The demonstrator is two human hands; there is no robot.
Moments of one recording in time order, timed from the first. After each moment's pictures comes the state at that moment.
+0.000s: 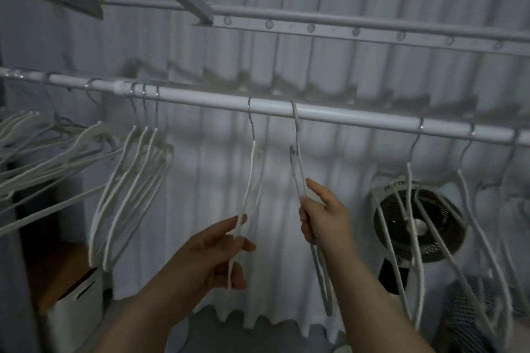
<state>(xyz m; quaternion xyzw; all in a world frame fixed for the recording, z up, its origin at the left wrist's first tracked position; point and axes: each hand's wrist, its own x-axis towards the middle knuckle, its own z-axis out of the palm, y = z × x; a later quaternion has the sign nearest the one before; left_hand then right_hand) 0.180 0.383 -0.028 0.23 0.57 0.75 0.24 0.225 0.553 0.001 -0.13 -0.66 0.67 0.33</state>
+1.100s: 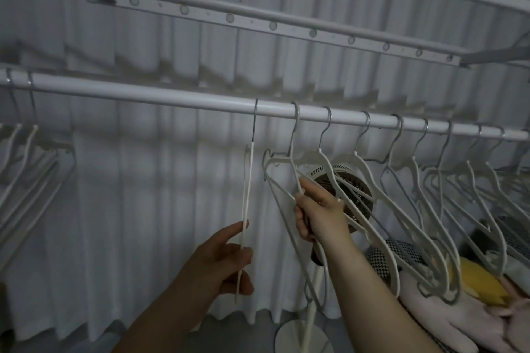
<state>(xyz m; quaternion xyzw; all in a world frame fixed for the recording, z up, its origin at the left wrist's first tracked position) 0.221 0.476 -0.041 0.31 0.55 0.72 0.29 0.298 0.625 0.002 -0.18 -0.64 0.64 0.38</state>
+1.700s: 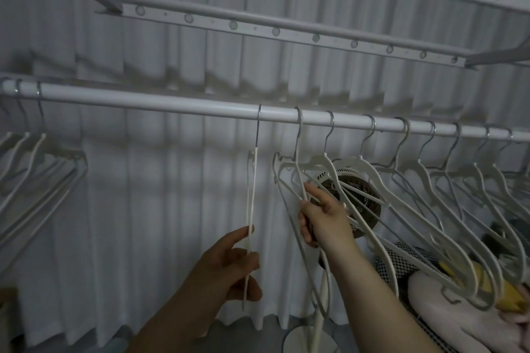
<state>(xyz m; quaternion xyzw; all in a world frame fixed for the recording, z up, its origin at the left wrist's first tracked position) 0.220 0.469 -0.039 0.31 0.55 0.72 0.29 0.295 0.616 0.002 -0.21 -0.67 0.61 0.38</state>
